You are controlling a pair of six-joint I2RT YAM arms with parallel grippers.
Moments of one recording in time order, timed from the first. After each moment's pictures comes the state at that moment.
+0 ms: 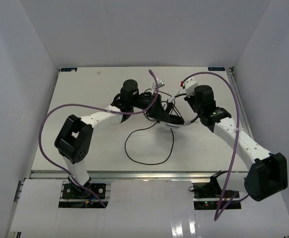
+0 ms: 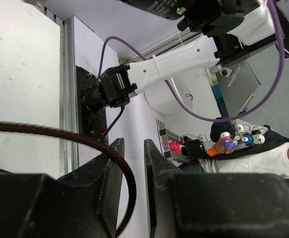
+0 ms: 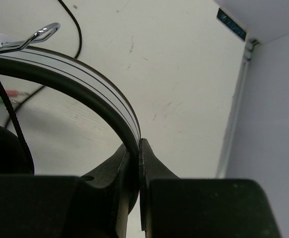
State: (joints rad) left arm -0.62 1.80 1.23 0.58 1.30 -0.98; right arm 0.43 1.24 0.97 -0.23 0.30 -0.43
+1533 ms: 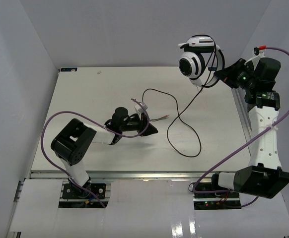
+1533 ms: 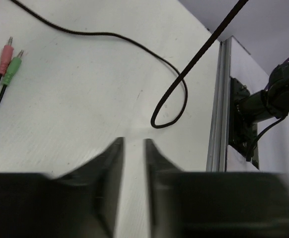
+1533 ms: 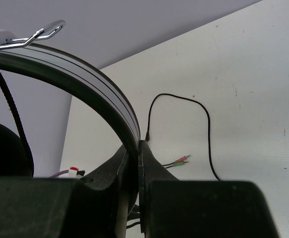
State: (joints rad) left arm -0.60 1.75 0.69 0.82 0.75 -0.40; right arm -0.16 1.27 1.44 -0.47 -0.55 0.59
